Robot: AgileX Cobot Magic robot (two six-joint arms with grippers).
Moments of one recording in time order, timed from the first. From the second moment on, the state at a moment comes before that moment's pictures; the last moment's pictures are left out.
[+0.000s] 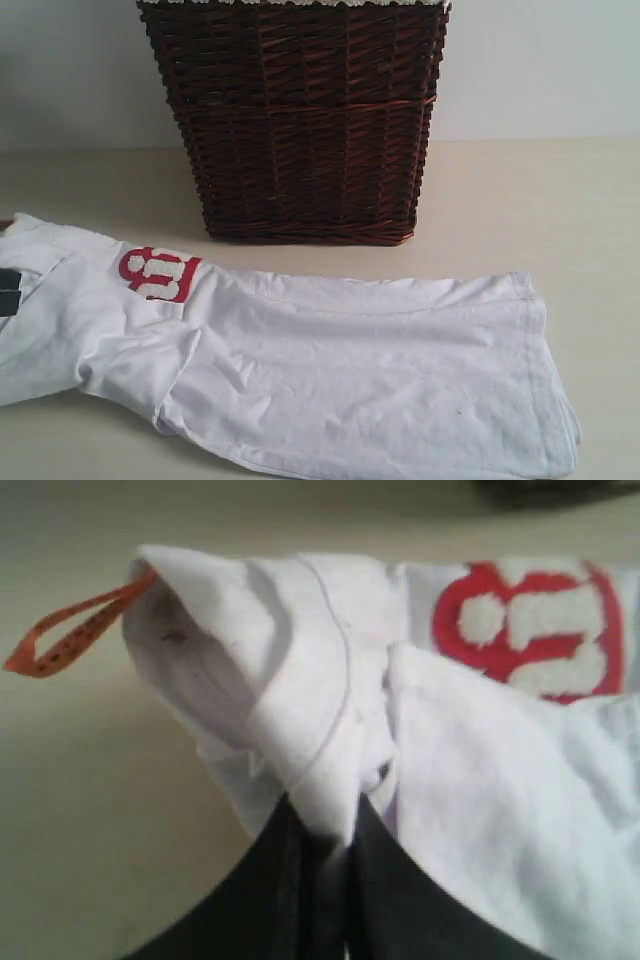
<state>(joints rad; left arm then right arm) 0.17 1.49 -0.54 -1.68 0.38 2.03 -0.04 0.01 0.00 0.35 0.33 -0.28</state>
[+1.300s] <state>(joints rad) 0.58 1.43 -0.54 -1.73 0.37 2.09 -0.04 0.01 0.00 0.35 0.33 -0.28</state>
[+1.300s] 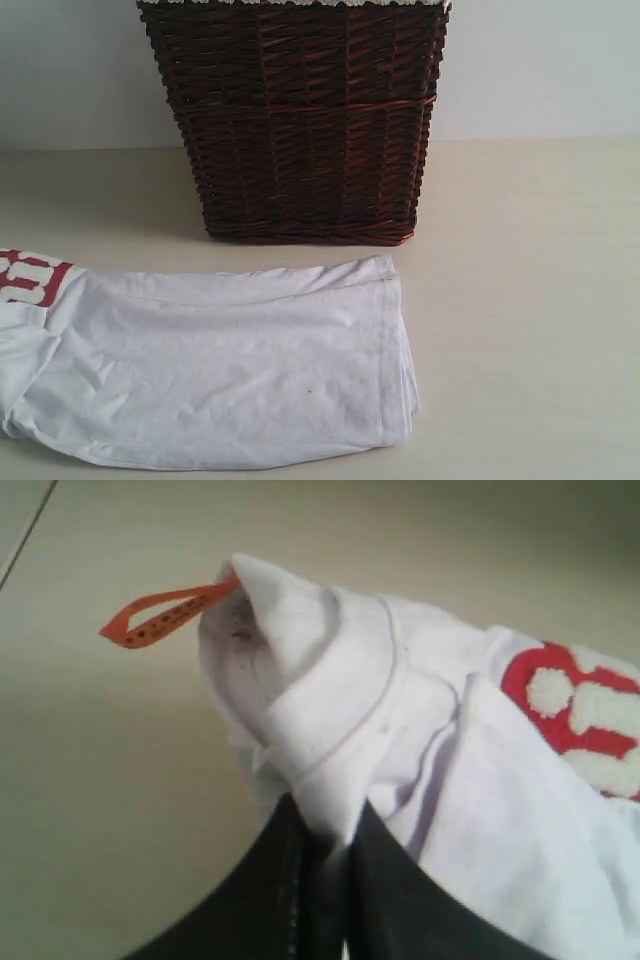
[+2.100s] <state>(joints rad) 0.12 1.29 -0.56 -1.73 0.48 2.08 -0.04 0.01 0.00 0.35 0.33 -0.28</state>
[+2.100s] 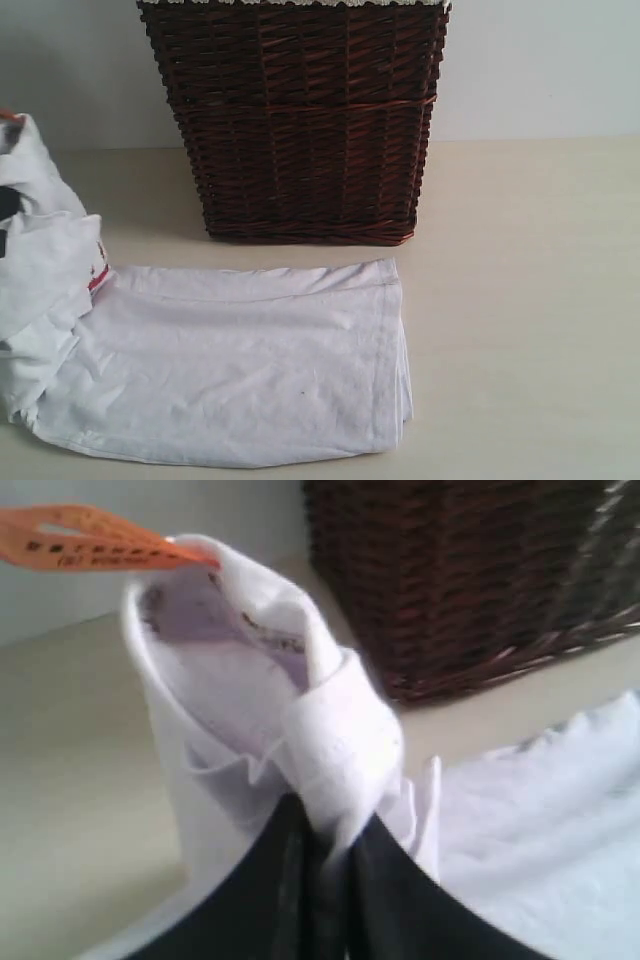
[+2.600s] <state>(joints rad) -0.26 1.49 -0.61 -1.73 0.45 1.98 -0.04 0.01 0.00 0.36 0.33 -0.28</state>
